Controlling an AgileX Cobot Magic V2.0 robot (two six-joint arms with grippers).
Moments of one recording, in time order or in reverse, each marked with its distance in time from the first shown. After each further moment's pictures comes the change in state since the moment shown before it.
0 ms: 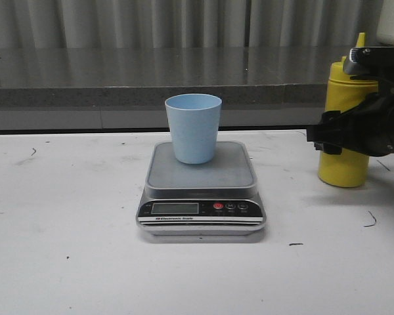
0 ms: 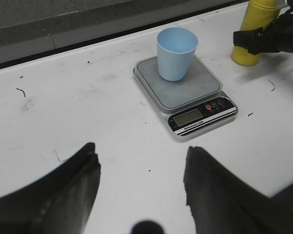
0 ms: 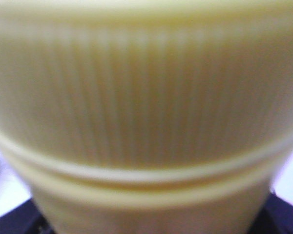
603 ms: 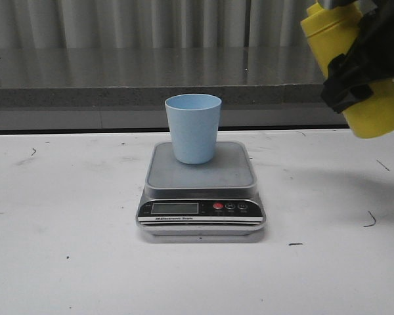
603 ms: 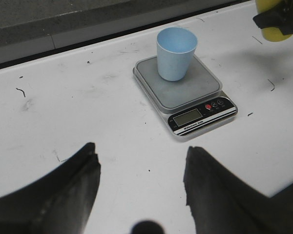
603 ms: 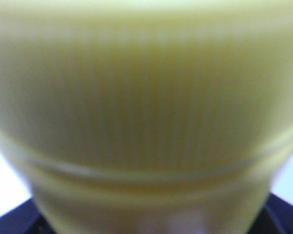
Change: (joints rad) left arm 0.000 0.000 0.000 0.000 0.000 0.000; right arm 0.071 -0.317 -0.309 -0.497 0.959 -0.050
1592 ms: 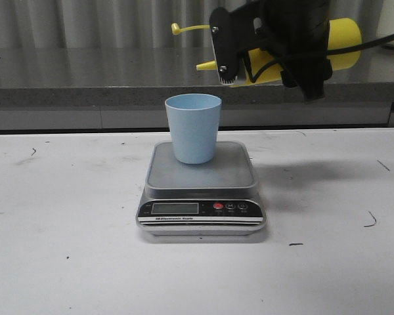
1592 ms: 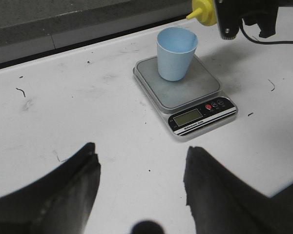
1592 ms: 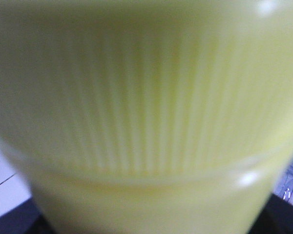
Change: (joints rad) left arm 0.000 0.000 0.000 0.000 0.000 0.000; right arm 0.396 0.290 -0.300 -0.910 0.633 -0.002
